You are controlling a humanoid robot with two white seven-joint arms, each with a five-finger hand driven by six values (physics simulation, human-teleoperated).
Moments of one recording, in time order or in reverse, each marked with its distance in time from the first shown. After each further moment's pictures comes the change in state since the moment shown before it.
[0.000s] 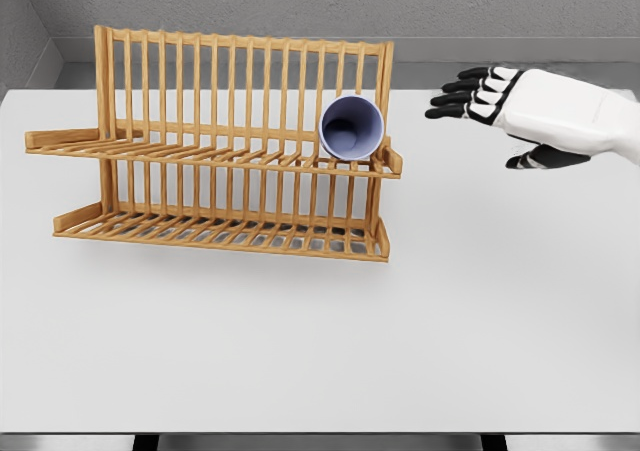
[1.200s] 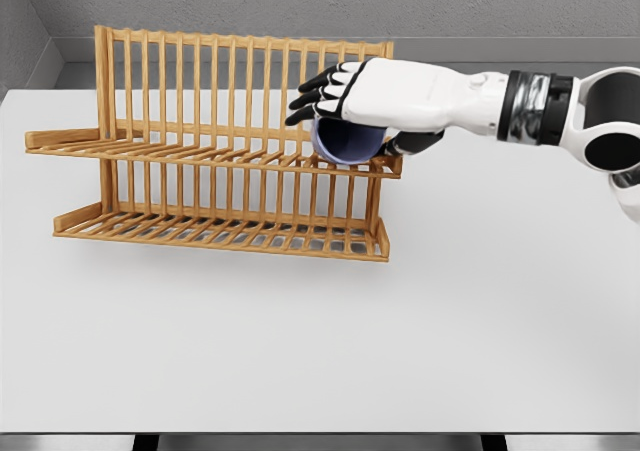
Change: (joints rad) left arm 0.000 0.000 0.000 0.000 0.000 0.000 0.000; right arm -0.407 0.186 0.467 -0.001 0.004 0.246 -0.001
